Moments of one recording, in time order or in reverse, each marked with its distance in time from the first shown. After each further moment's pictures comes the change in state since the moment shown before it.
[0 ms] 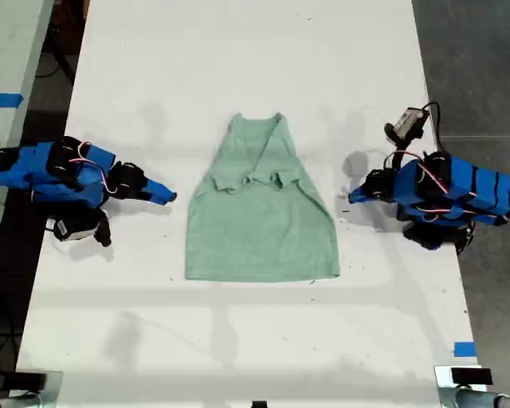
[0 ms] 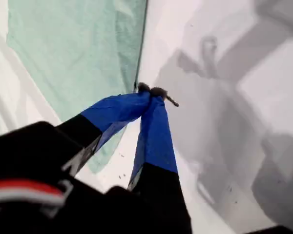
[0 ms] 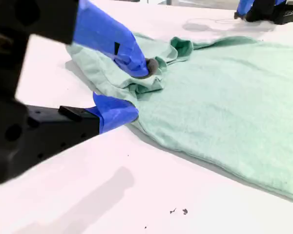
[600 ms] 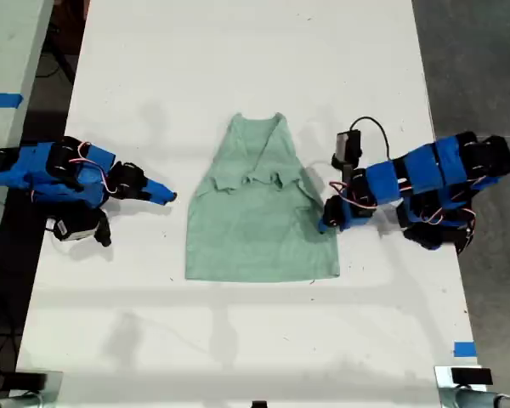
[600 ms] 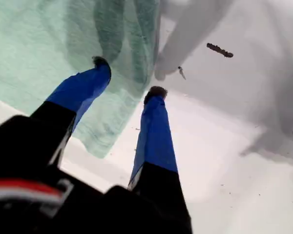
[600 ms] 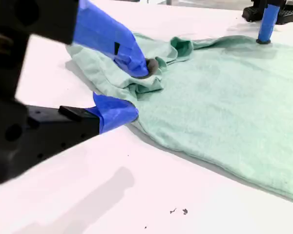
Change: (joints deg) arm 0 0.0 0.0 0.0 0.0 0.0; arm 1 -18.2 -76.2 -37.5 -10.3 15.0
